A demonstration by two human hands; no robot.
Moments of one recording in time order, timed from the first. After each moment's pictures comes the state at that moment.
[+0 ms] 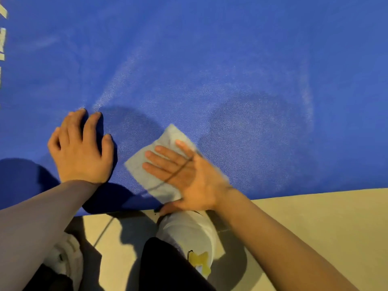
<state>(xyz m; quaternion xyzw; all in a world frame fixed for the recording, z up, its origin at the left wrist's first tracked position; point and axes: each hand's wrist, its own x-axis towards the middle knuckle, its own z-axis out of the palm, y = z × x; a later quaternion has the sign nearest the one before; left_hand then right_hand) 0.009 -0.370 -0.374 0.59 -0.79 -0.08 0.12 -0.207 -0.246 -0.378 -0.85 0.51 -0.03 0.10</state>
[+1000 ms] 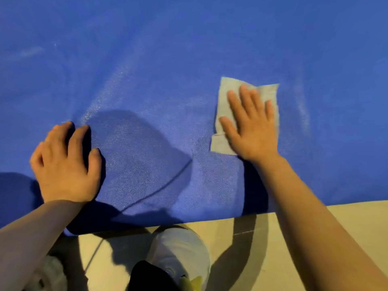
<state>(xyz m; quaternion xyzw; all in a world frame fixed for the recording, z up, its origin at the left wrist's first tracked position) 0.011 -0.372 -0.375 0.58 -0.80 -0.08 0.12 -0.344 -0.284 -0.384 -0.57 0.82 -0.06 0.05</state>
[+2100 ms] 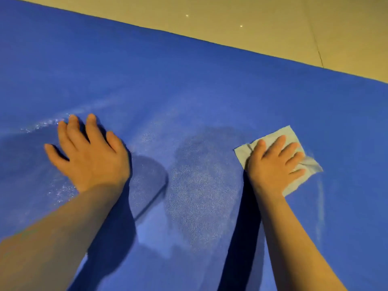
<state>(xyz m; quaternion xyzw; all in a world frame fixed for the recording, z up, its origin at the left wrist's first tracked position) -0.127 -0.516 -0.385 0.74 -0.64 -0.10 0.16 -0.399 -0.415 -0.371 -0.21 0.97 -0.03 0.08</state>
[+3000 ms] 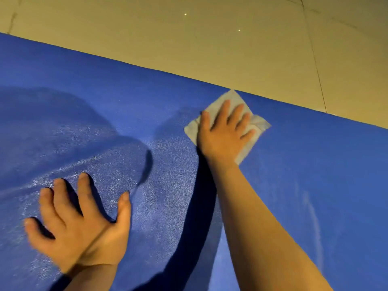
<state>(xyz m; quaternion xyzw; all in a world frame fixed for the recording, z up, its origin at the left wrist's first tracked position) -0.131 -0.519 -0.401 0.73 -0.66 0.02 0.18 -0.375 -0.620 -0.374 -0.36 0.93 0.00 0.10</state>
